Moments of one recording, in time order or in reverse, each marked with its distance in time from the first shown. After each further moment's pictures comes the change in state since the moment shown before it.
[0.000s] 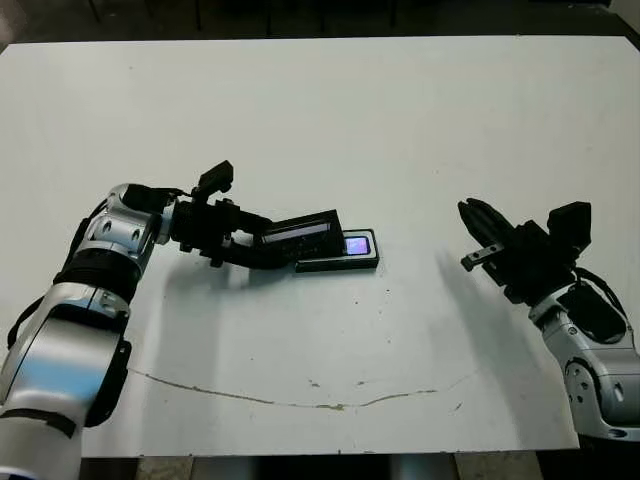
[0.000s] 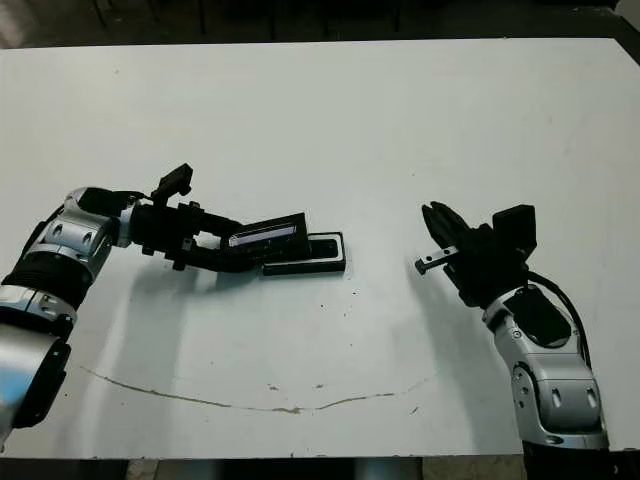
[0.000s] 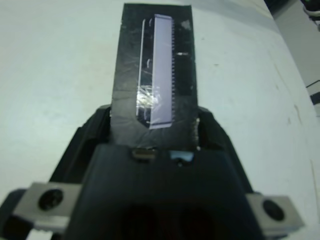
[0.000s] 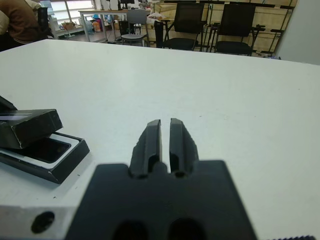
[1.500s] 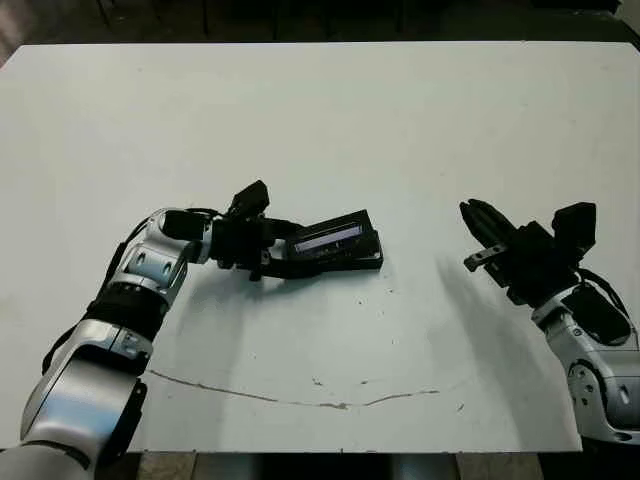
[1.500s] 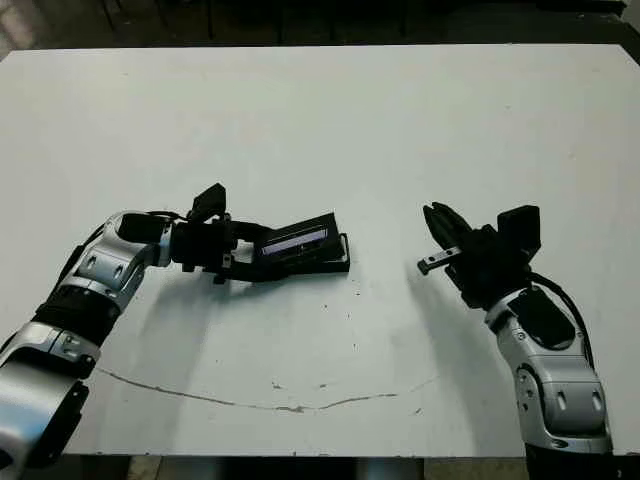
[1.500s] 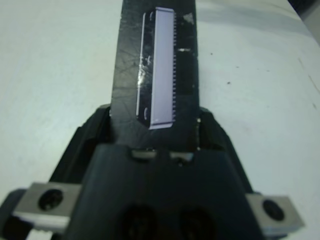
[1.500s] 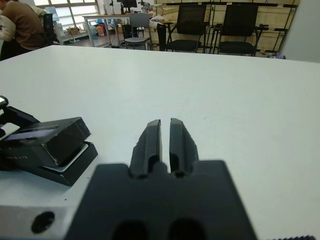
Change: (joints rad) left arm 0.140 -0.090 -0.072 -0.276 0.009 0.029 0.261; right arm 0.016 0.001 -0.029 -0.021 0.051 0.034 0.009
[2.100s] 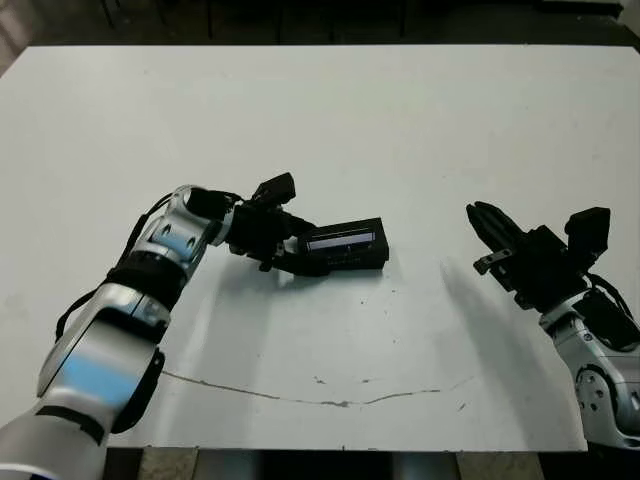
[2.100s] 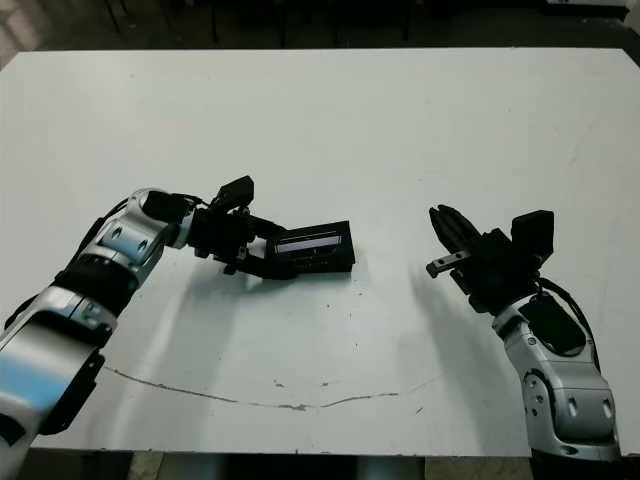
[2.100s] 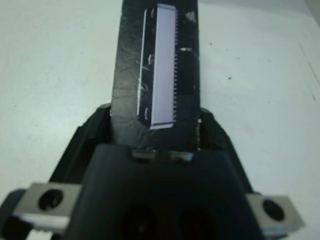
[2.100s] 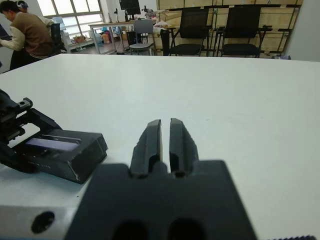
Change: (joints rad) left arm -0.198 -0.060 -0.093 0.264 0.087 -0.027 -0.051; right arm 0.032 -0.001 -0.034 -0.005 0.035 -0.017 0.027
